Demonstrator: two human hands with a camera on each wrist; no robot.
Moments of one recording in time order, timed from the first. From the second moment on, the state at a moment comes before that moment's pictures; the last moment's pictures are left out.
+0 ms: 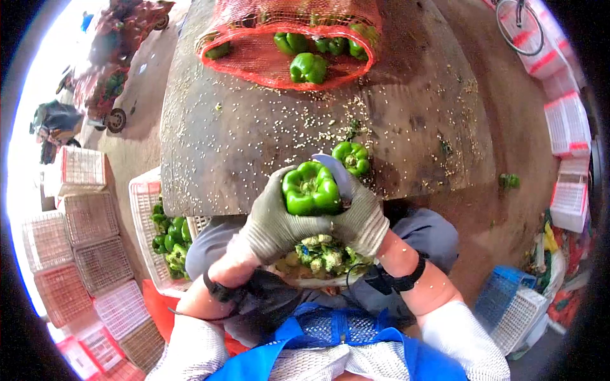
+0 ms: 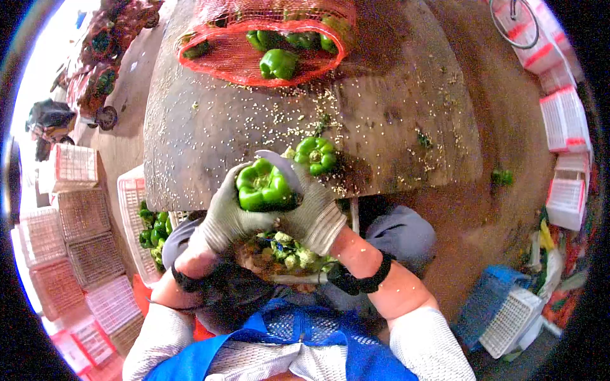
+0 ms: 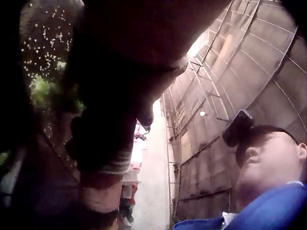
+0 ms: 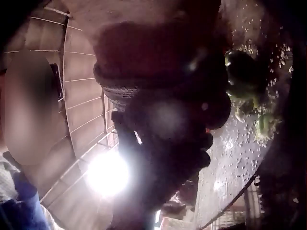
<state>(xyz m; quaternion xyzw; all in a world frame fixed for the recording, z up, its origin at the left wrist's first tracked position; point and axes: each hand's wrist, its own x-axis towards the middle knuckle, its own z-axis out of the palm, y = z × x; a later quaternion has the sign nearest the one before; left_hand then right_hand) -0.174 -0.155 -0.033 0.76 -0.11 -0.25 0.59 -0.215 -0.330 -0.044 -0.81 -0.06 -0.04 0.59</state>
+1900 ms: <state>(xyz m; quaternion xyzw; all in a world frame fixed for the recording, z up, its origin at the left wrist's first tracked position) -0.200 -0.047 0.011 0.58 -0.11 0.13 0.80 -0.206 -0.184 0.024 -0.48 -0.07 0.13 0.87</state>
